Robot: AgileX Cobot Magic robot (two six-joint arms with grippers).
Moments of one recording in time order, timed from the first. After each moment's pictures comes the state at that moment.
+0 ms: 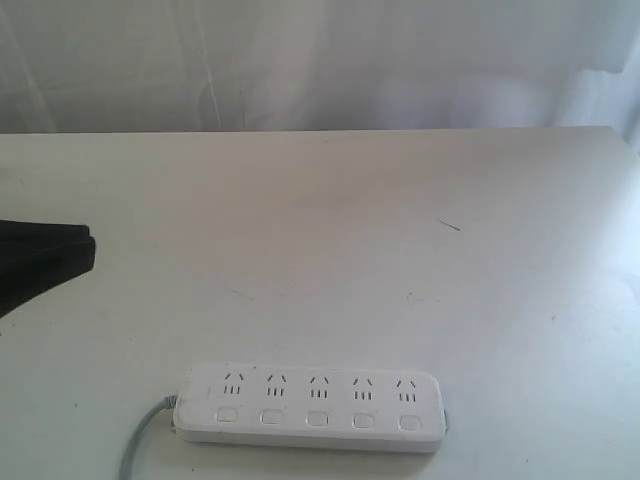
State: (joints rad) left arm -0.65 0.57 -0.54 -0.48 0.32 0.71; right arm 0.51 0.52 -0.13 0.47 -1.16 -0.48
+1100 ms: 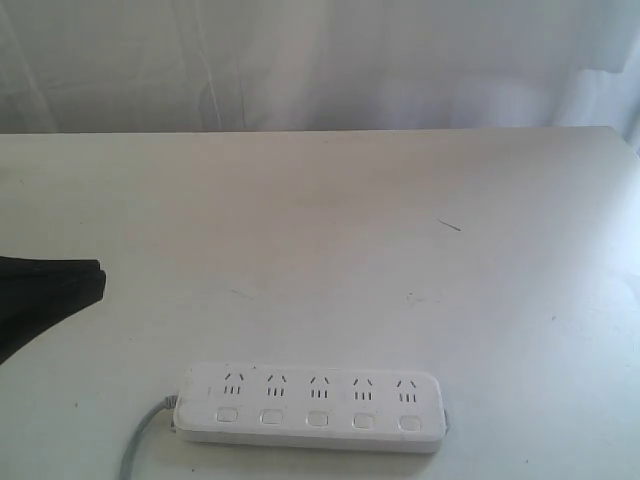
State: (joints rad) left arm -0.65 0.57 -0.44 -0.49 0.23 0.71; right arm 0.41 0.01 -0.04 -0.05 -0.37 -0.49
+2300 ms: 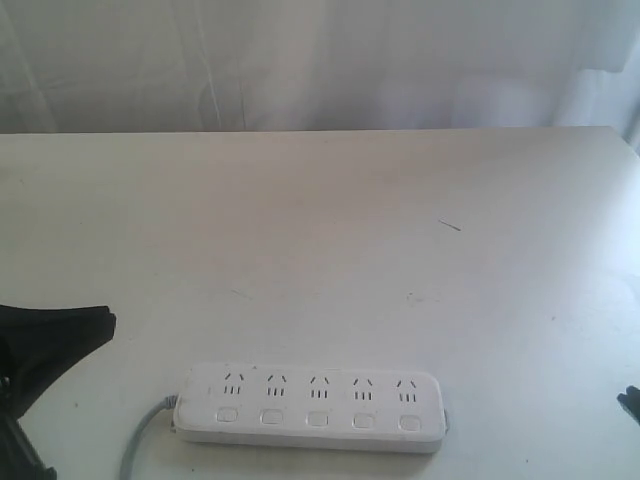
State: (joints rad) left arm -0.65 0.64 -0.26 -0.50 0.00 0.61; right arm 0.39 0.01 0.00 -0.07 0.36 -0.49
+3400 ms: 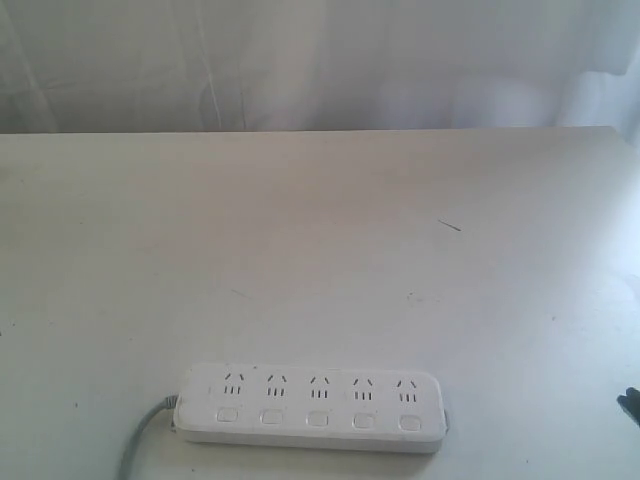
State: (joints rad) left arm -0.03 0.16 0.02 0.77 -0.15 -0.95; right arm 0.39 0.01 0.00 -0.07 0.36 -0.49
